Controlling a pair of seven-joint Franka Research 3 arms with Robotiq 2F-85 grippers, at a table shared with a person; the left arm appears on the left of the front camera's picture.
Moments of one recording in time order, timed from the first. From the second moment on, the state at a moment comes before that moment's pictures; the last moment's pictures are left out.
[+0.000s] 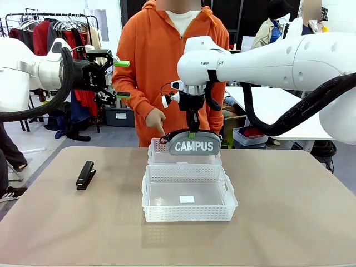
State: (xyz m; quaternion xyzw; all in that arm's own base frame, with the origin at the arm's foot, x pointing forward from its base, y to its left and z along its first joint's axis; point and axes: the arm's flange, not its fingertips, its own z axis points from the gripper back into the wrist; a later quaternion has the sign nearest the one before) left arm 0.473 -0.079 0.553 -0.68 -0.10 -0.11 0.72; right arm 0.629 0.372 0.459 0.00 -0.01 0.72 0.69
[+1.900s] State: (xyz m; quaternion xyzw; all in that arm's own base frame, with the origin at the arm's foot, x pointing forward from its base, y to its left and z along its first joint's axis) left arm 0.473 -0.079 0.553 -0.68 -0.10 -0.11 0.72; right arm 0.655 0.389 0.373 0.00 0.00 0.71 0.70
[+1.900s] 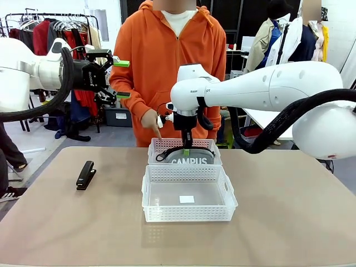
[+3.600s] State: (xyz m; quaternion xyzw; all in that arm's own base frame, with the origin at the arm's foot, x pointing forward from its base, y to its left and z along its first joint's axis) left arm 0.473 -0.079 0.553 -0.68 -0.10 -0.11 0.72; right arm 0.659 0.380 0.397 0.02 0.01 0.70 0.72
